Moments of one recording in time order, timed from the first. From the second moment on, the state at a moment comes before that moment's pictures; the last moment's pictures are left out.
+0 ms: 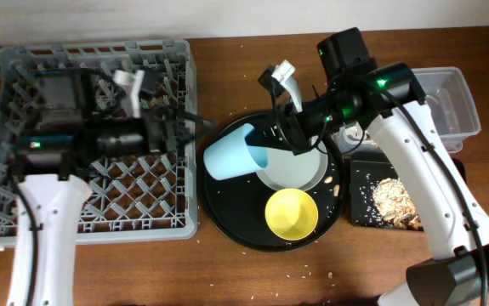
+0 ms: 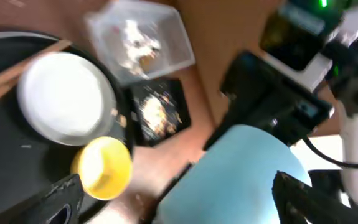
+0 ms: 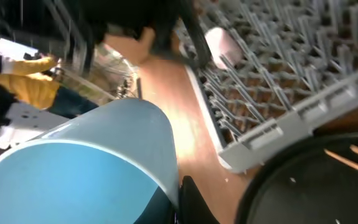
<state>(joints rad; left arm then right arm) -0.02 1.41 1.49 -1.03 1.08 -0.22 0.31 1.71 1.79 -1.24 -1.13 -0.40</state>
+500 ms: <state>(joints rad) -0.11 1.41 1.49 -0.98 1.43 -0.20 0.27 1.71 1.78 -1.02 -1.35 -0.31</state>
